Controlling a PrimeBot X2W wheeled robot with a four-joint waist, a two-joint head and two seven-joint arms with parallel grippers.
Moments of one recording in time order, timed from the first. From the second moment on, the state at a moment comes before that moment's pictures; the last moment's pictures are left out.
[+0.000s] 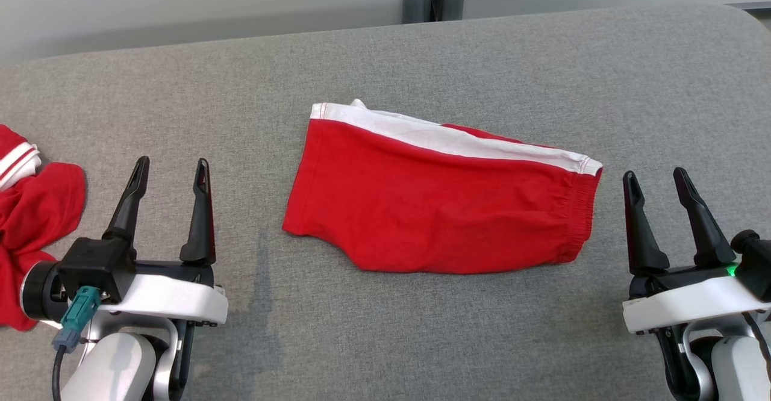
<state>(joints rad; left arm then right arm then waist) -0.22 0.40 -0.37 -0.02 -0.48 0.32 -0.21 -0.15 -0.07 -0.01 0.04 0.25 0.13 -0.15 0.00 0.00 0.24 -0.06</state>
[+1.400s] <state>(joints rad) -0.44 0.32 -0.52 0.42 -0.68 0.07 0.09 -0.20 -0.06 0.06 0.12 0.30 0.13 -0.19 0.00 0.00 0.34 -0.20</state>
